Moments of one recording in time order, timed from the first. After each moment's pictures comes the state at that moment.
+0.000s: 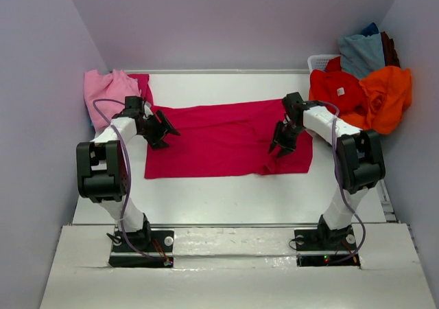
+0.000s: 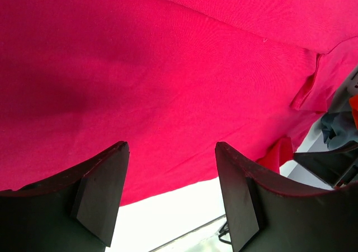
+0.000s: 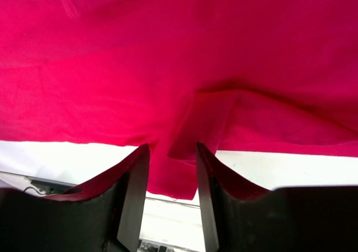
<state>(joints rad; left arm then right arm) 0.04 1.70 1.09 -0.49 0.47 -0.62 0.26 1.81 1.30 -0.90 -0.26 0.63</state>
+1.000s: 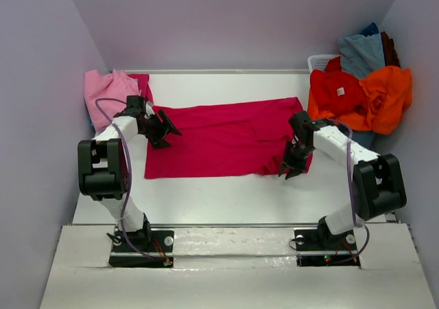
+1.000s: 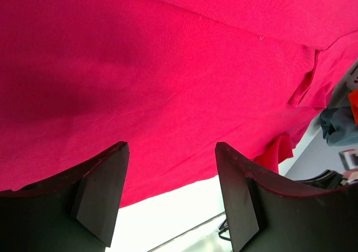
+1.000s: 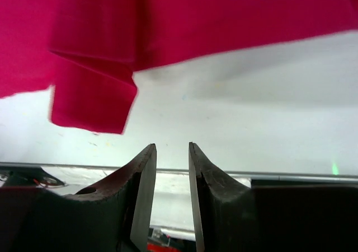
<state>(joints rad) 0.03 1.72 1.11 -0.49 0.49 -0.62 0.29 1.54 1.04 -0.97 -0.22 0.65</state>
